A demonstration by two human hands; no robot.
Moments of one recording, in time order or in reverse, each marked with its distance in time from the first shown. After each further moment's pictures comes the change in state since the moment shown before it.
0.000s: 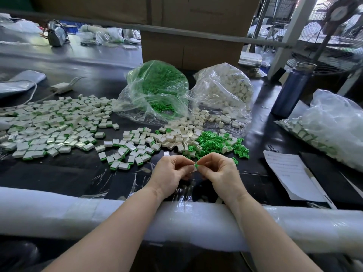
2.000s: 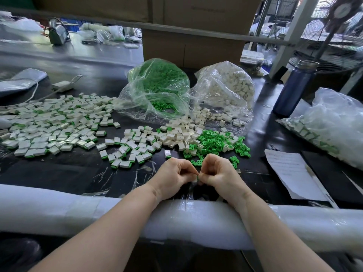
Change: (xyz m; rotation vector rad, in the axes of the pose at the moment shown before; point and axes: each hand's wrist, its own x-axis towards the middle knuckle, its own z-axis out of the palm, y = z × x) left_hand -0.005 0.005 -0.005 0.304 -0.186 0.092; right_hand 0.001 0.004 -0.006 -0.047 -0.216 0.000
